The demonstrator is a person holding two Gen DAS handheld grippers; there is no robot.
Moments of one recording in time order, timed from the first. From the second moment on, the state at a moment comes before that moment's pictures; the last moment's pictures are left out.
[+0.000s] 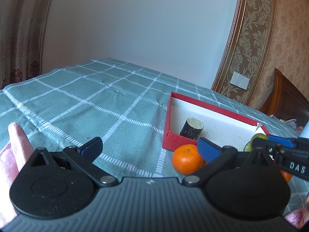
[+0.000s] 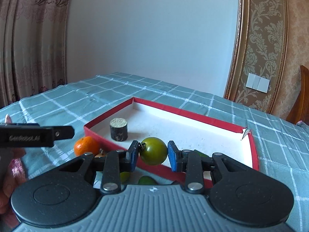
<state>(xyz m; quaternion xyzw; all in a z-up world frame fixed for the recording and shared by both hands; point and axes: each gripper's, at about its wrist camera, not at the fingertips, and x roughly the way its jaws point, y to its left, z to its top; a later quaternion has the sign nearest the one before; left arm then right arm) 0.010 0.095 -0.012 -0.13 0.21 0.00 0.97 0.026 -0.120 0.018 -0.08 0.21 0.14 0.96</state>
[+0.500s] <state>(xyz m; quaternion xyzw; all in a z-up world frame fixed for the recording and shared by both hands) 0.009 0.089 -0.011 -0.12 0.21 -0.01 0.97 0.015 -0.182 0.014 0.03 0.19 0.09 0.98</state>
